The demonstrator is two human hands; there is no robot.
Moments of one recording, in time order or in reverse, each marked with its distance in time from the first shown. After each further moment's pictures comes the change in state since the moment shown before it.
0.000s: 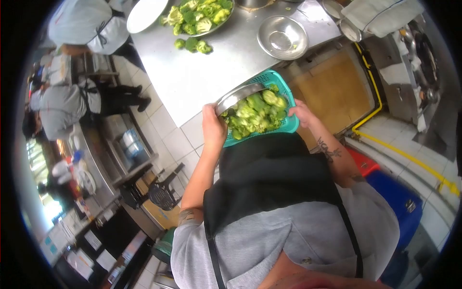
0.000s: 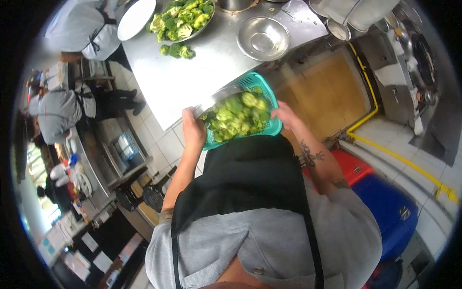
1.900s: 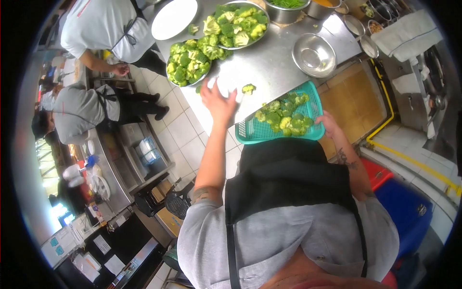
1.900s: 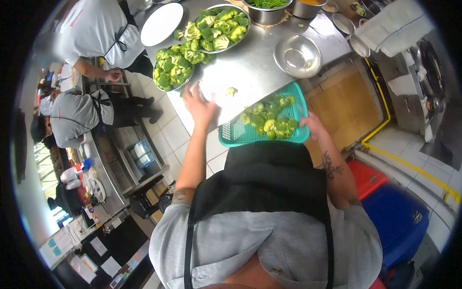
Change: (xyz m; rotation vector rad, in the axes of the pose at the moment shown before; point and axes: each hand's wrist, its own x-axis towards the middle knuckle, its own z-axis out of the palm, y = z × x) left_hand 0.113 -0.071 -0.019 0.282 0.175 0.084; right_hand 0.006 -0.006 0.010 0.089 0.092 -0.035
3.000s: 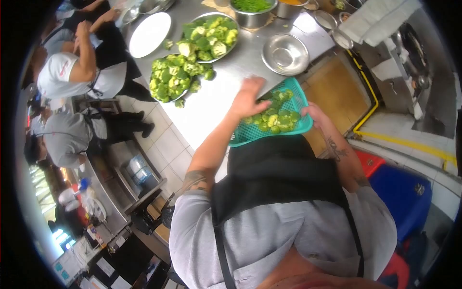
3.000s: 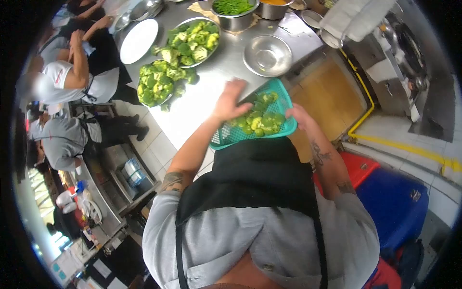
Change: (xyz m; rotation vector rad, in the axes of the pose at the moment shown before) left_hand 0.016 0.075 0.077 -0.460 -0.573 0.559; right_hand -0.003 -0.030 -0.014 -0.067 0.030 0.001
